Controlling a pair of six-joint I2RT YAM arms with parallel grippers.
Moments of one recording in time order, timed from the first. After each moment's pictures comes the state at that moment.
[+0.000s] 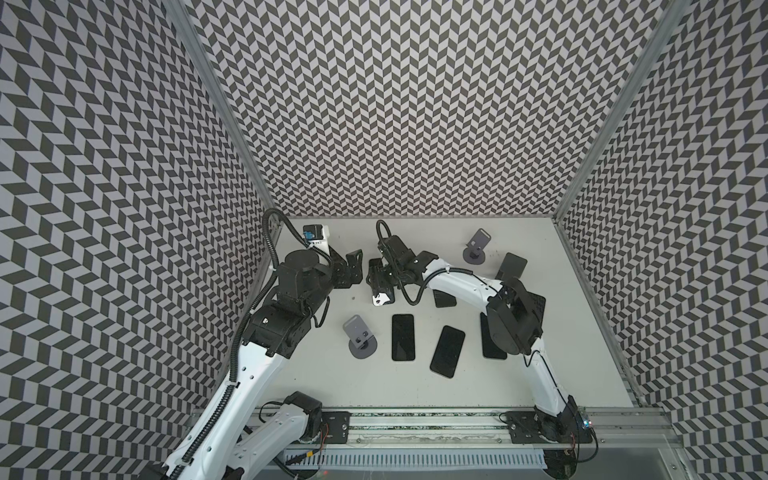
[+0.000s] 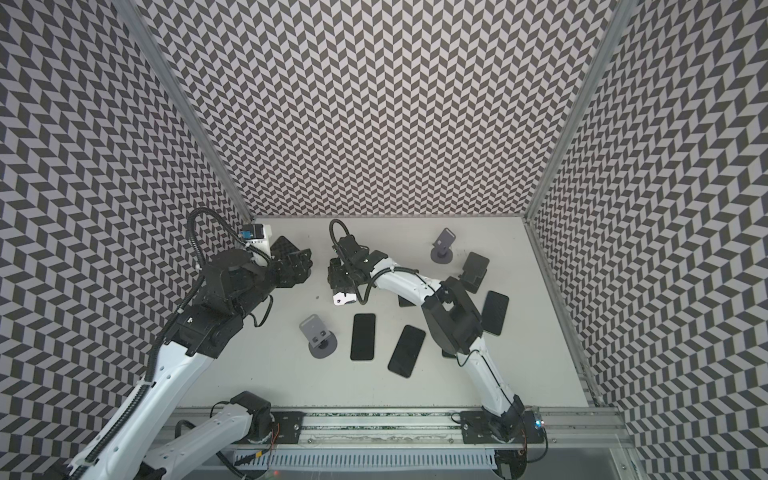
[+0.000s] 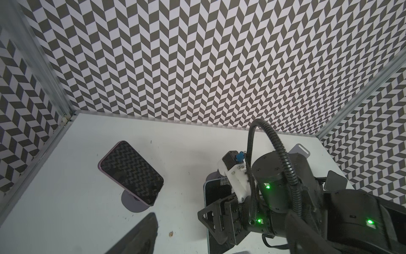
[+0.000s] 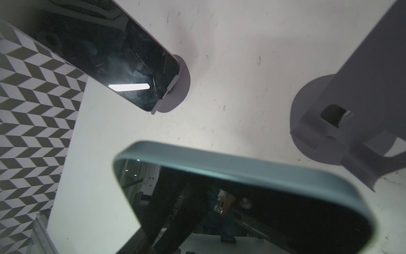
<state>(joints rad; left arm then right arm) -0.39 0.90 1.06 -0.47 -0.12 -0.33 0.82 2.28 1.93 -0.53 -0.10 0.54</state>
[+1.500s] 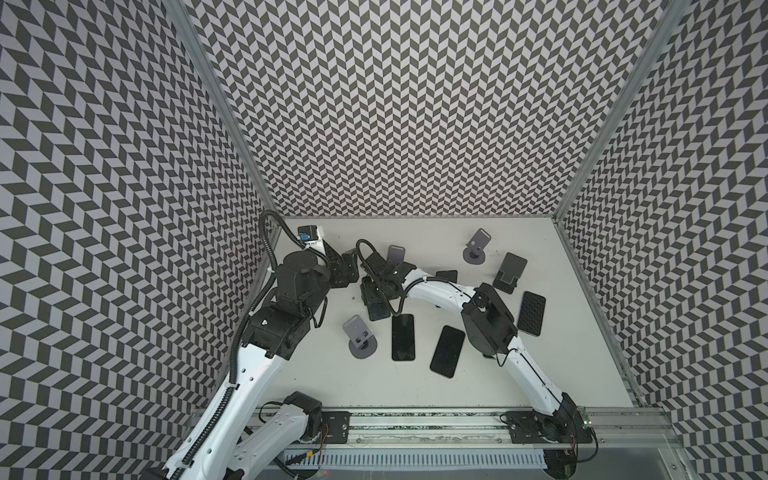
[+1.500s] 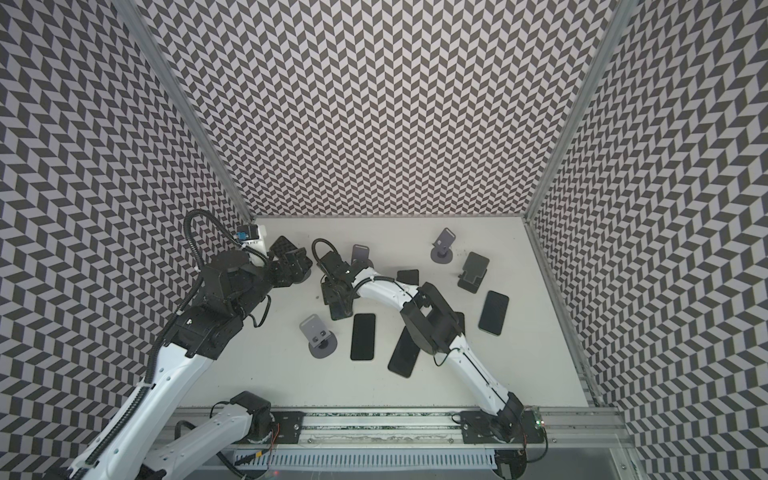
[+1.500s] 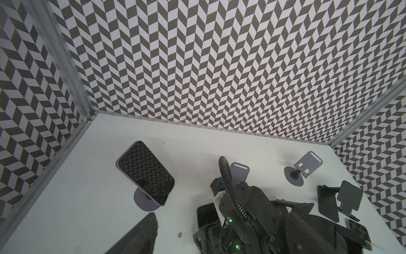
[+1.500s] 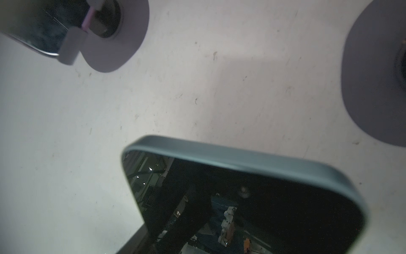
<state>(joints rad) -0.38 0.89 1.04 -0.47 -0.17 -0.34 0.89 2.46 2.11 -0.68 0.01 0.59</state>
